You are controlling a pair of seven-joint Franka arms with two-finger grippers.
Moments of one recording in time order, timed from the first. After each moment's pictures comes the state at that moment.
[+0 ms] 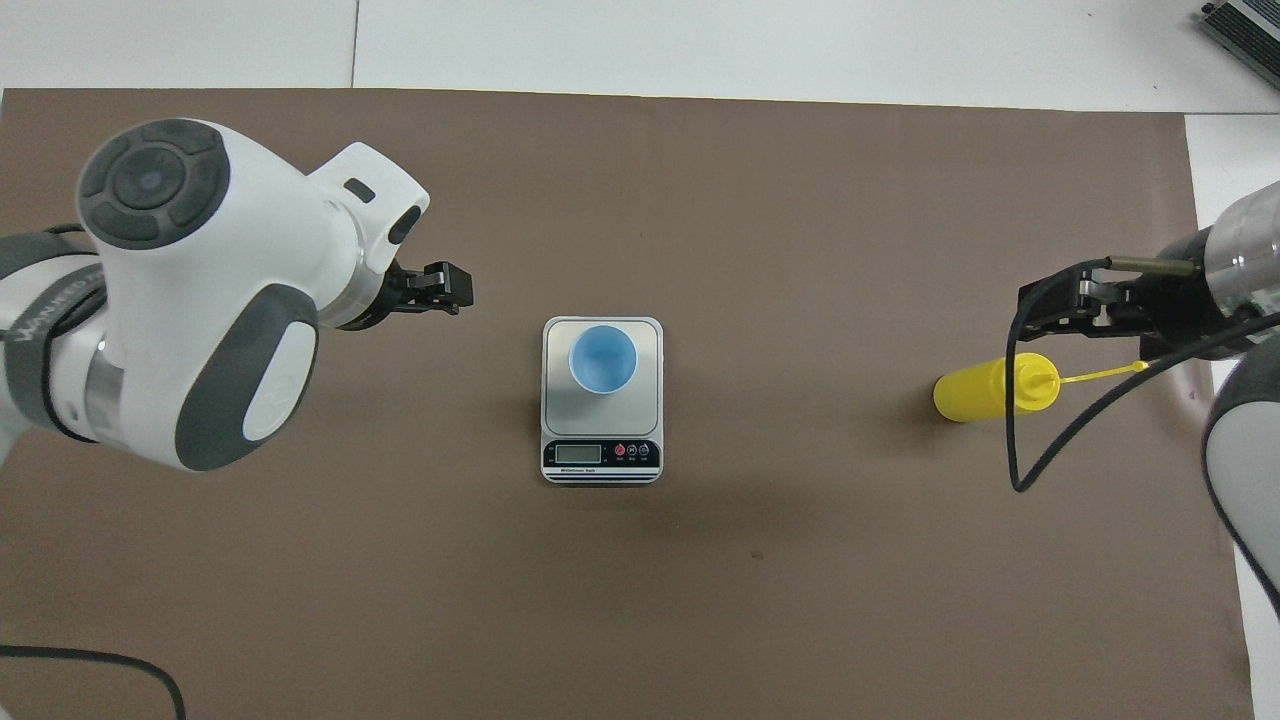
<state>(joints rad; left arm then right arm) -0.34 0.12 -0.02 -1.71 -0.02 1.89 -0.38 0.01 0.01 0.11 -1.51 -0.02 1.50 0.29</state>
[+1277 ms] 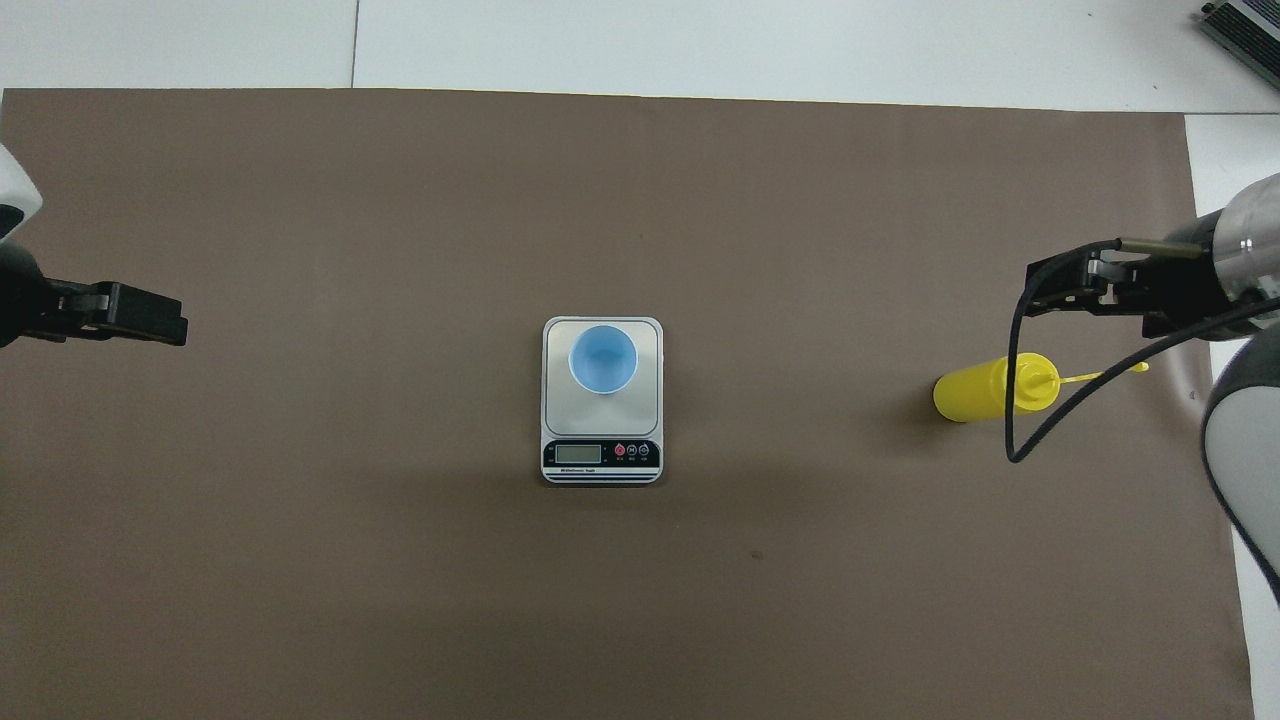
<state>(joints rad) -0.08 -0.04 -0.02 -1.60 -0.02 1.58 -0.02 -0.02 0.01 0.11 -1.54 -0.02 1.61 0.29</state>
